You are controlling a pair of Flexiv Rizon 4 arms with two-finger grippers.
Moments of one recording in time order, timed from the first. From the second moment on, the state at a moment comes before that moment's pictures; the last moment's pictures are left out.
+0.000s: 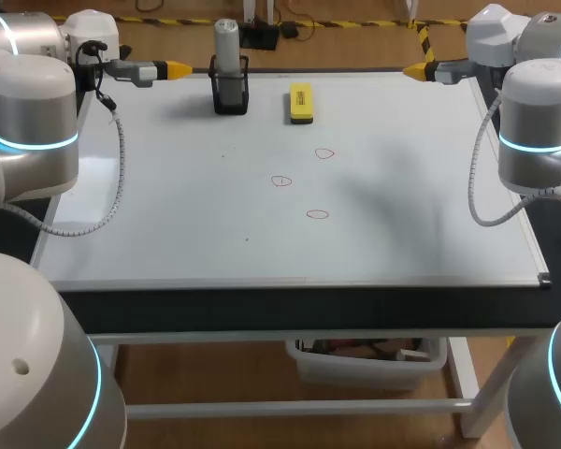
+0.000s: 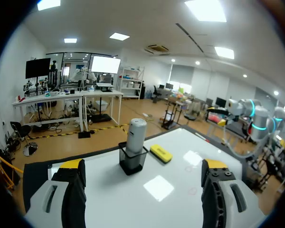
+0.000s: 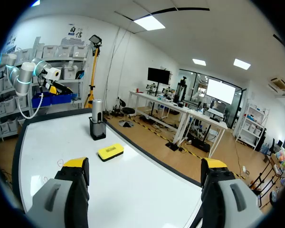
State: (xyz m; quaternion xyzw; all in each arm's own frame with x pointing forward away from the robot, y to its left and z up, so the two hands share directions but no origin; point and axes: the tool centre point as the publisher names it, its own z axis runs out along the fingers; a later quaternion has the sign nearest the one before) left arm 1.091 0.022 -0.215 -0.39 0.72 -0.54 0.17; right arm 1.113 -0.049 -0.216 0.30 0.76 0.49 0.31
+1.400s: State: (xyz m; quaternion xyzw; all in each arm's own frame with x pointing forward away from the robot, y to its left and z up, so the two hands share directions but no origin) left arm 1.178 -0.005 -0.231 -0.15 0.73 -0.66 0.10; right arm 1.113 -0.049 -0.216 0.30 0.76 0.49 0.31
